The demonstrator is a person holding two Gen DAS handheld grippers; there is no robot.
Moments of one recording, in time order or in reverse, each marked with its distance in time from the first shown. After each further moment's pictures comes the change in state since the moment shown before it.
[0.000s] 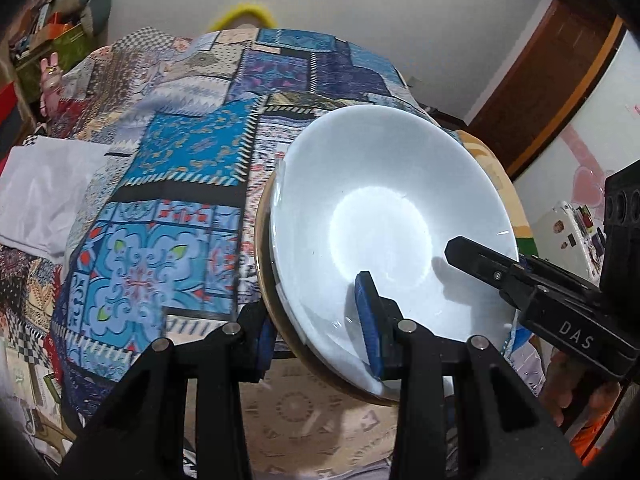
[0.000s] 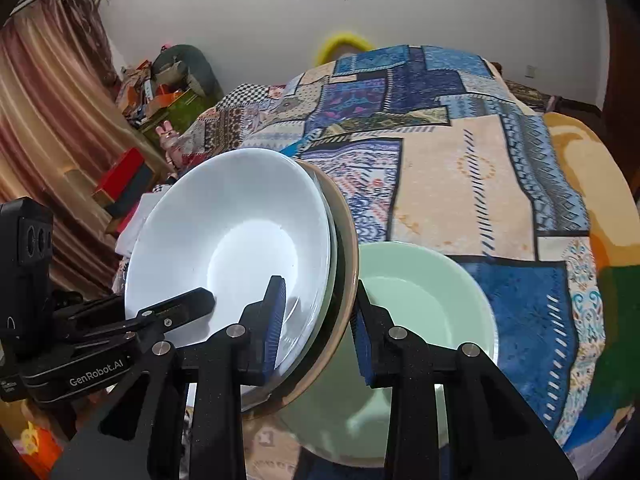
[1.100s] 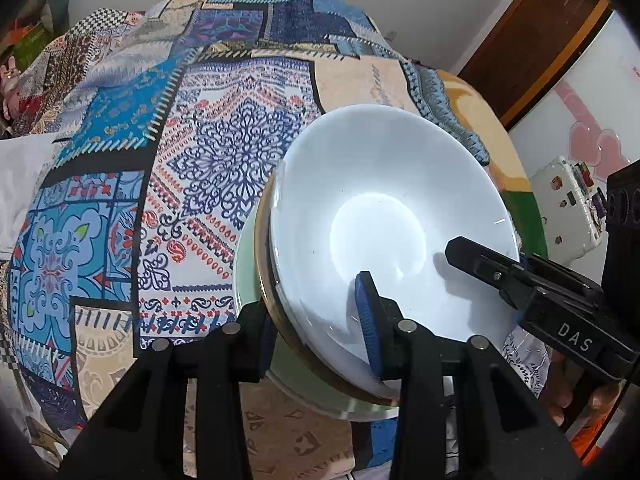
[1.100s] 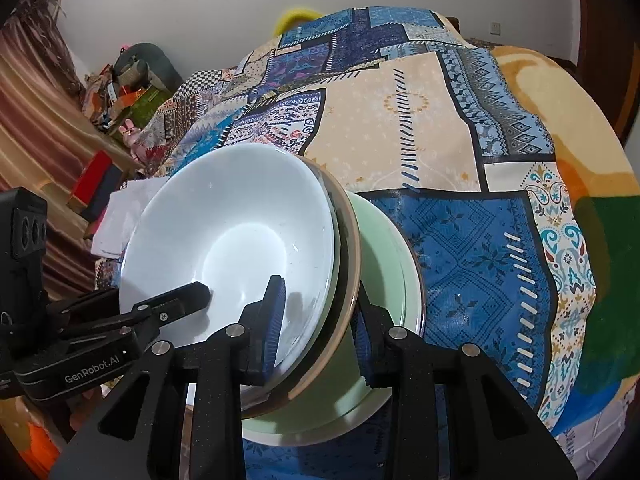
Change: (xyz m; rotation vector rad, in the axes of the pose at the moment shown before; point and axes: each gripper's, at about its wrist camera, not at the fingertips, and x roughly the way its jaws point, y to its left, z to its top) left arm 0.073 -0.054 -0.014 0.067 0.151 -0.029; right arm 0.011 -0.062 -0.033 0.111 0.083 -0.040
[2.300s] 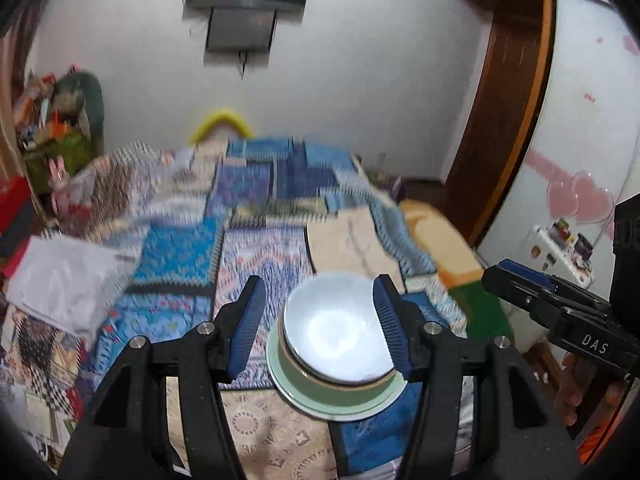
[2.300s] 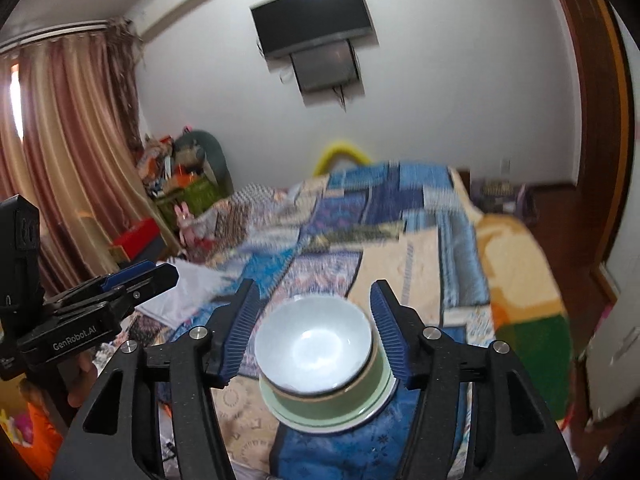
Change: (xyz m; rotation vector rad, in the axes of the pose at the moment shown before) left arm -0.195 -0.053 -0.030 0.101 -0.533 0.073; right arm -0.187 0.060 -0.014 -0.211 -0.510 0.022
